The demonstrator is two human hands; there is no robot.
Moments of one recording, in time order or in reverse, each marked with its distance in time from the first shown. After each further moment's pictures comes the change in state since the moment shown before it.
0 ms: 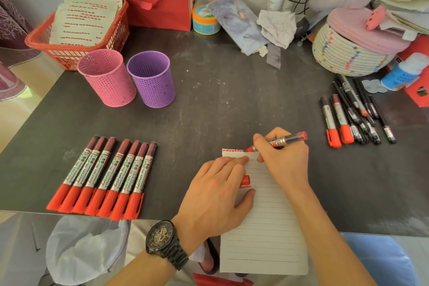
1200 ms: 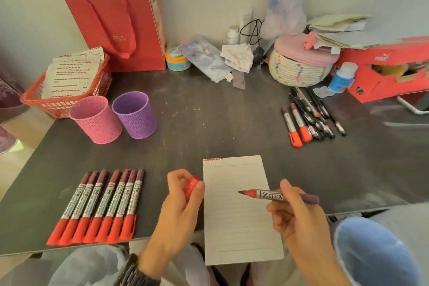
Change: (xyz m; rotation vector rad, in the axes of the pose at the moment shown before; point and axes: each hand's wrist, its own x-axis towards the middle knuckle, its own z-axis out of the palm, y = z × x) left_hand -0.026 -0.007 -0.031 -0.698 0.096 -0.397; right_hand -0.114 -0.009 -0.071 0.799 0.045 0.416
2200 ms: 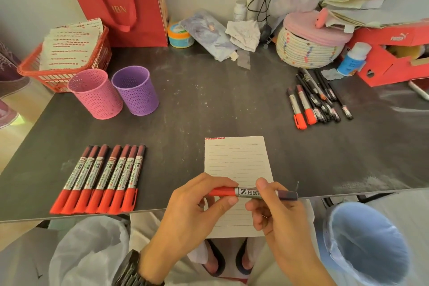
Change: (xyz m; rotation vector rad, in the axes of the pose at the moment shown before) left_hand -0.035 0.033 0.005 0.113 -0.139 0.241; right_hand -0.031 0.020 0.017 -0.053 -0.088 0.067
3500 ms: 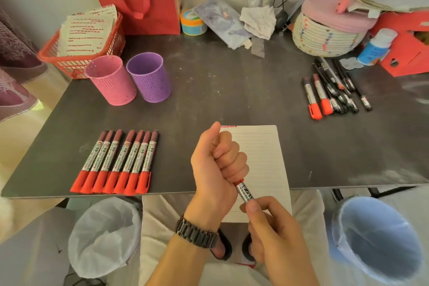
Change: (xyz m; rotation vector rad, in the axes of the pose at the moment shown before) left_hand 0.046 0.039 0.019 -1.396 0.224 -0.501; right_hand -0.046 0.014 0.018 -0.241 -0.056 0.102
